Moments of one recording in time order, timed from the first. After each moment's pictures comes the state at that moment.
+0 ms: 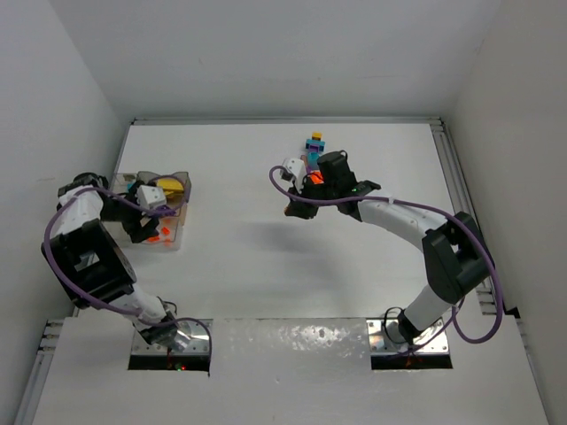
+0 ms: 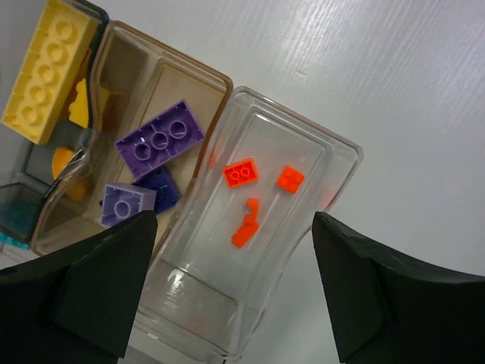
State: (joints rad) left arm 0.57 1.55 1.10 -1.05 0.71 1.67; right arm 0.57 1.63 1.05 -0.10 -0.56 -0.36
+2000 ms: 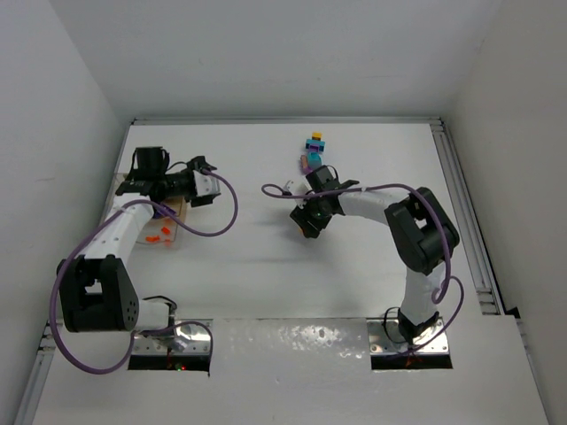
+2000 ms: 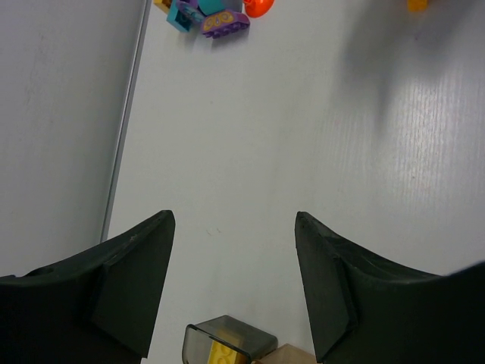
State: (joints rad) left arm 0.04 1.35 0.99 -0.43 0.95 1.33; right arm 0.55 1.91 1.12 -0.33 -0.22 -0.38
